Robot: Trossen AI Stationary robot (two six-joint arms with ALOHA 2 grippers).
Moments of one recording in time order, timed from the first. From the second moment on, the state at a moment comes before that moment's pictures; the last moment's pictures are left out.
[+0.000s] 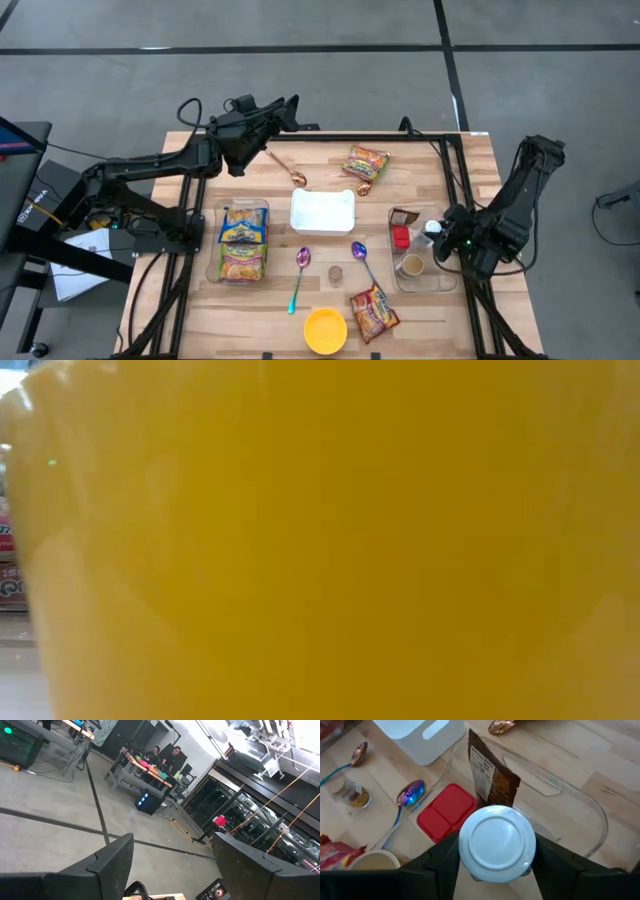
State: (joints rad) left arm 0.18 1.33 1.30 0.09 -0.83 -0.65; right arm 1.01 0.90 0.69 -1.36 0.75 1.86
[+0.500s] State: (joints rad) left arm 0.17 1.33 1.30 0.09 -0.83 -0.65; right arm 1.01 1.05 0.68 -1.31 0.80 1.85
